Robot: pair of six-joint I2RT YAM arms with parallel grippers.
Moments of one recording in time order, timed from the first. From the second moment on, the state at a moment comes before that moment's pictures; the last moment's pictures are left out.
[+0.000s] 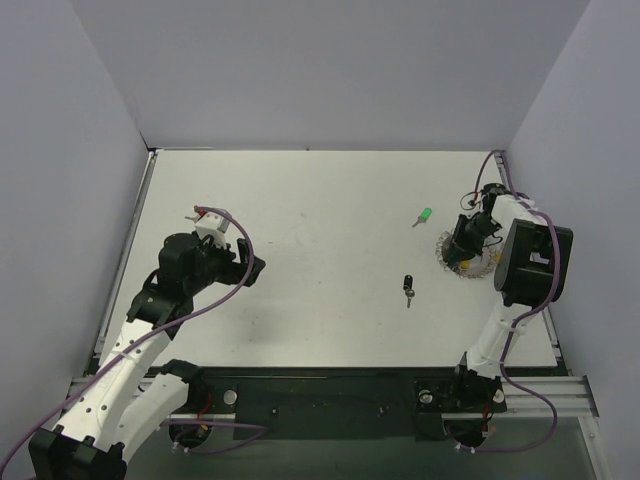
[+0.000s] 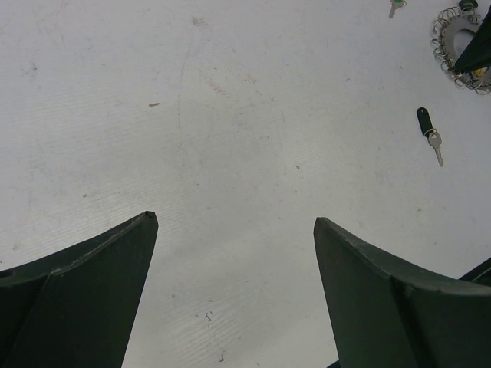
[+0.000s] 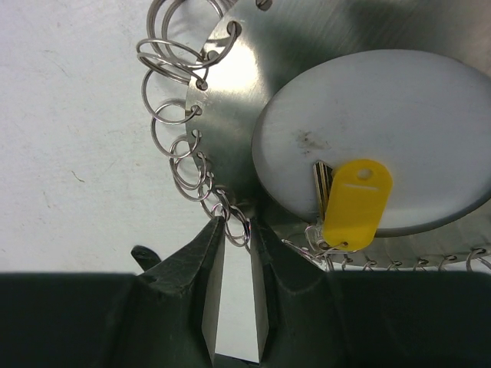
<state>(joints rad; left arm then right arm) -0.32 0.79 0.69 -0.33 0.21 -0.25 -0.23 1.97 1.34 -0.82 -0.25 0.17</state>
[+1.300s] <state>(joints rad) -0.31 0.61 0.55 -0.06 0.50 -0.24 -0.23 1.57 1.71 -1.15 -0.30 -0.09</state>
